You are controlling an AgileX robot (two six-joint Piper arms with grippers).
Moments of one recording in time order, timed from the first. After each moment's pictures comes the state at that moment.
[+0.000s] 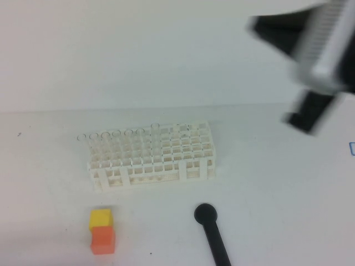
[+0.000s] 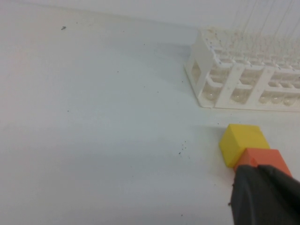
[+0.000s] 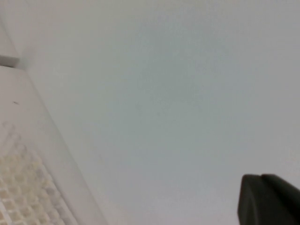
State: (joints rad) right arm 0.72 1.15 -1.07 0.14 0.11 -0.83; left arm -0.10 0.00 0.00 -0.07 0.35 -0.01
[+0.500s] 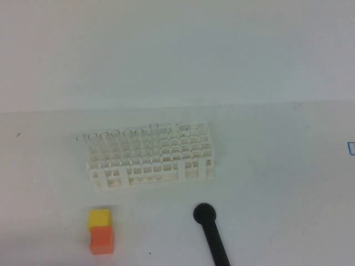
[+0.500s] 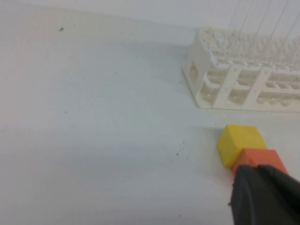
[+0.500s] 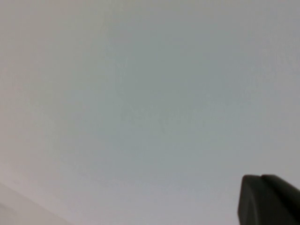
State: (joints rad) right arm 0.20 0.31 -0.46 0.32 0.09 -0.83; left arm -0.10 0.00 0.00 -0.07 0.35 -0.01
